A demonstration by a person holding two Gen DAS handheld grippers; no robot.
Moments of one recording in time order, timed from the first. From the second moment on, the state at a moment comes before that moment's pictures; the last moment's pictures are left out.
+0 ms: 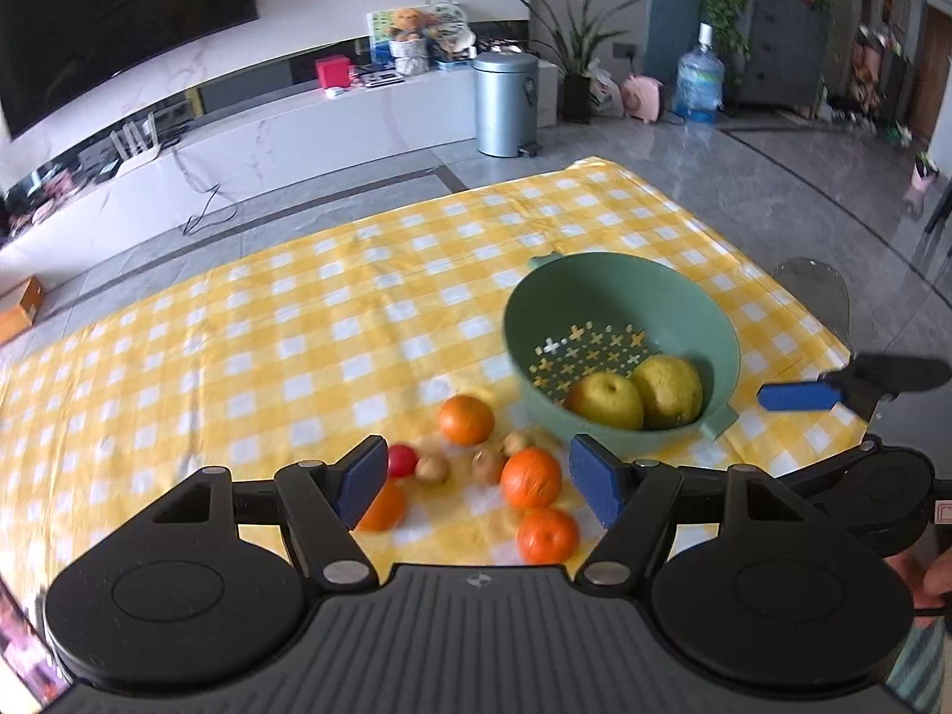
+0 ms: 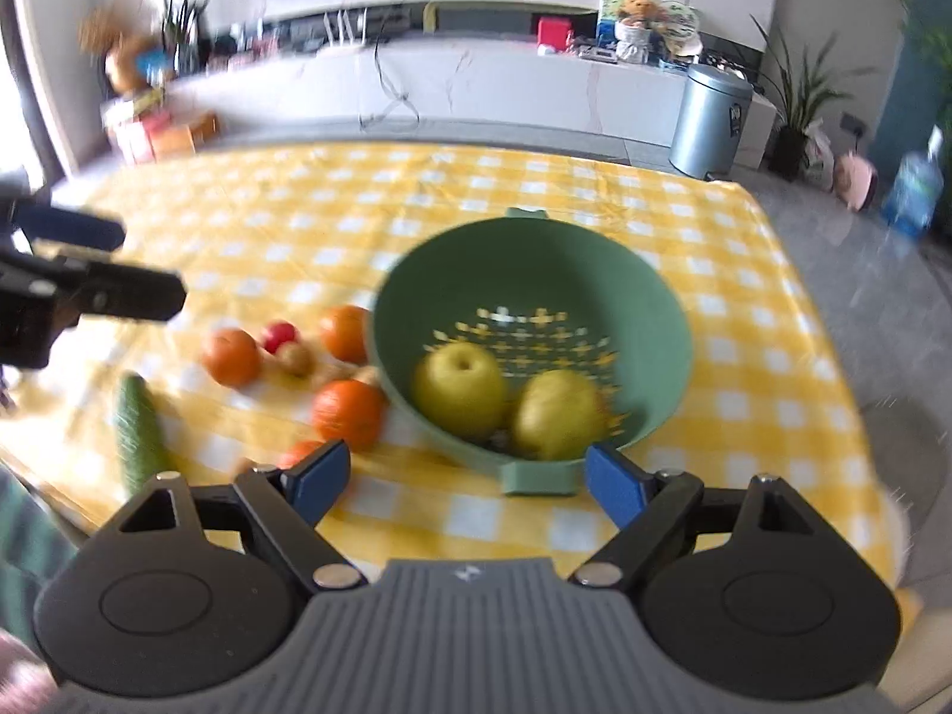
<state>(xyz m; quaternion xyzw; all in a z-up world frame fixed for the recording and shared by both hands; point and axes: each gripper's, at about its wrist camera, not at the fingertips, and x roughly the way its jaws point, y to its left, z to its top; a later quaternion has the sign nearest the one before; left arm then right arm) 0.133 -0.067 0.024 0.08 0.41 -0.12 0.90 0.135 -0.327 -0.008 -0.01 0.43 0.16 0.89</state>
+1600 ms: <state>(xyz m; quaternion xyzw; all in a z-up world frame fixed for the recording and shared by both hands) 0.135 0.037 -0.110 -0.17 0.54 0.06 0.82 0.126 -0.254 -0.093 0.07 0.43 0.14 0.89</state>
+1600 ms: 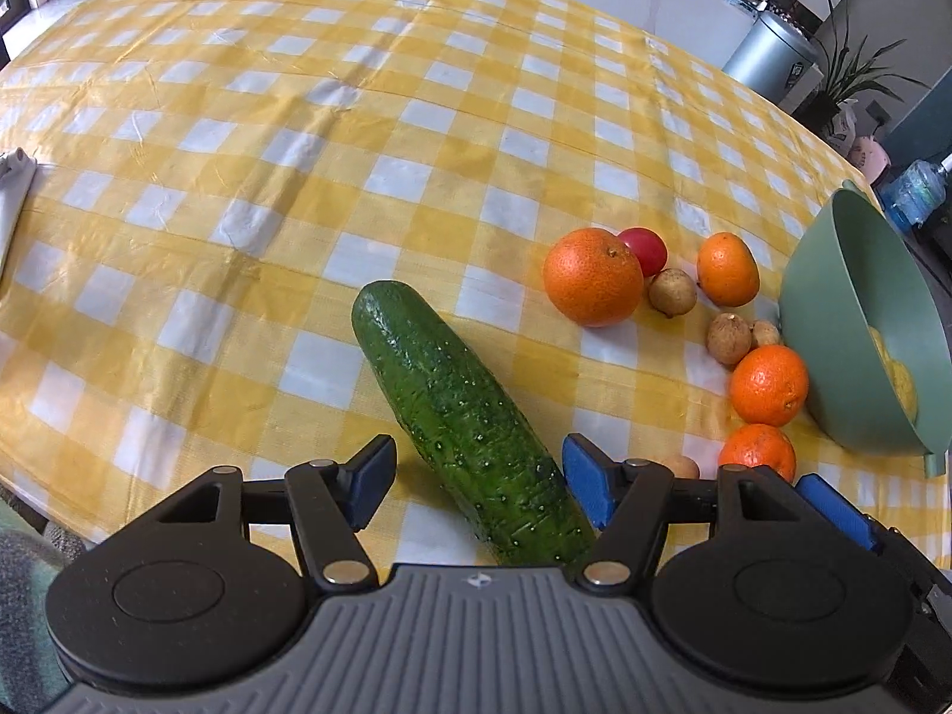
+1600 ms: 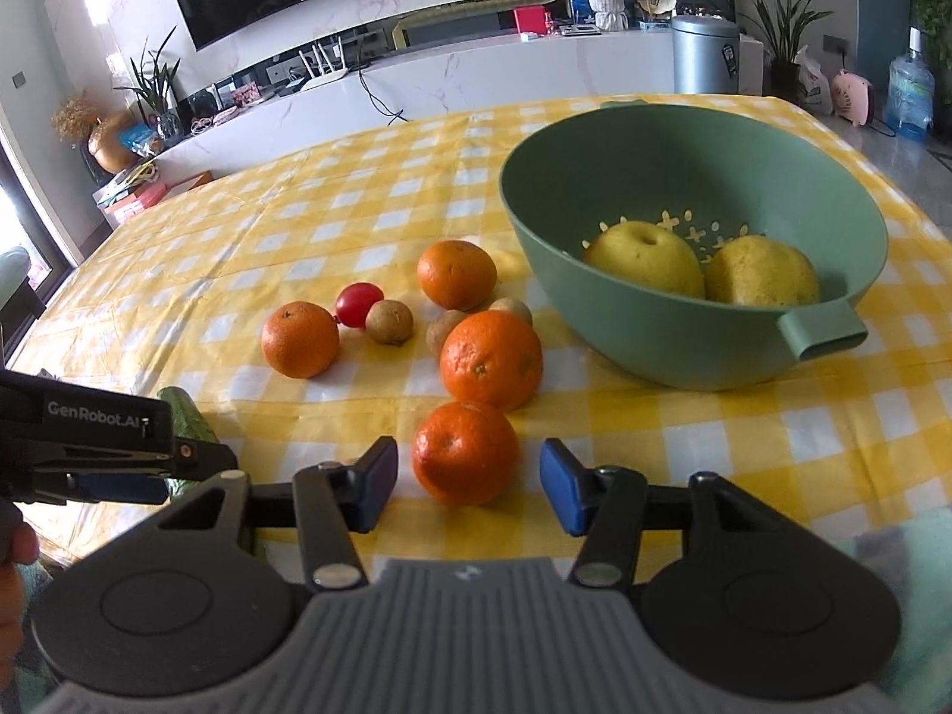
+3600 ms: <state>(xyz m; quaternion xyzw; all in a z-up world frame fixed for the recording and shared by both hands) 0.096 0.015 -0.048 -0.12 0.40 0.02 0.91 0.096 -0.267 -0.073 0.10 0.36 0.18 0.91</state>
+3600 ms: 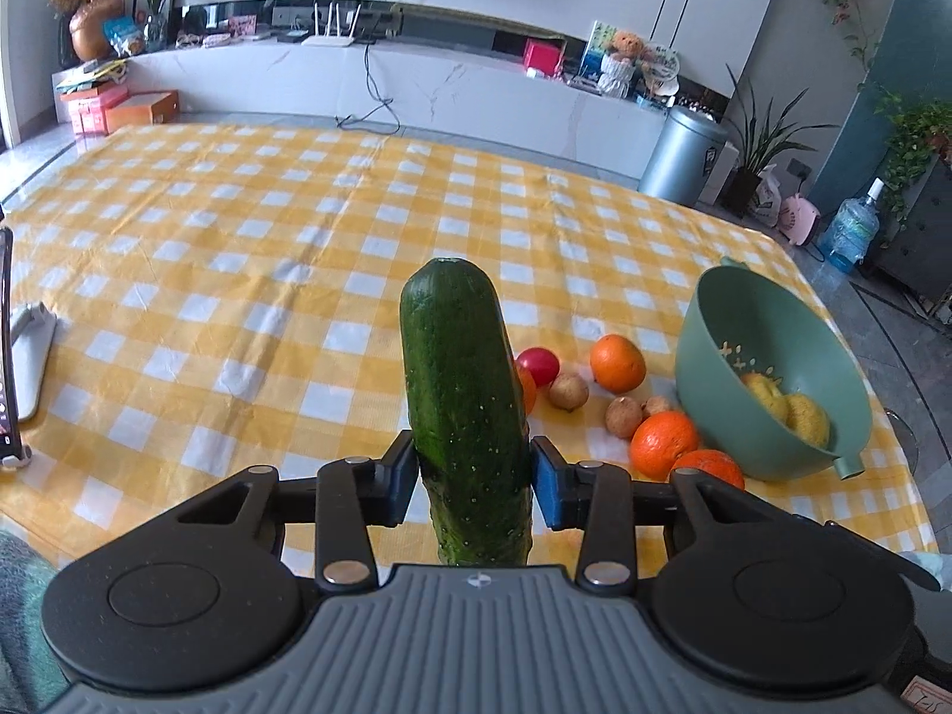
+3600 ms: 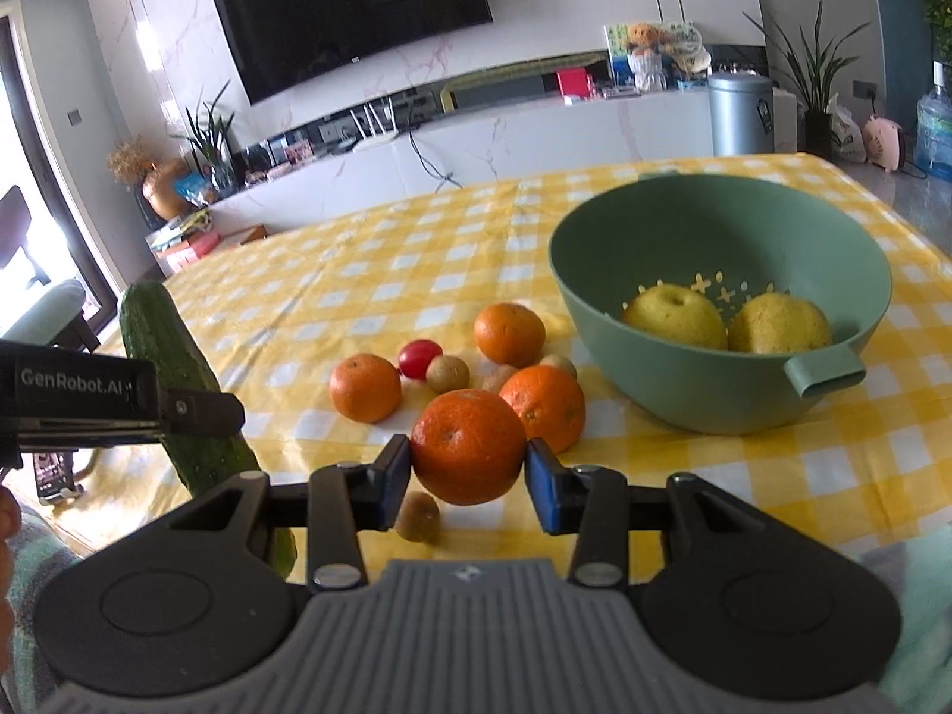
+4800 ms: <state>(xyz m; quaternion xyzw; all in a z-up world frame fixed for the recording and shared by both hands) 0.203 -0.088 0.034 -0.10 0.34 -0.14 0.92 0.178 -0.373 0.004 0.05 0.29 0.11 0.95</state>
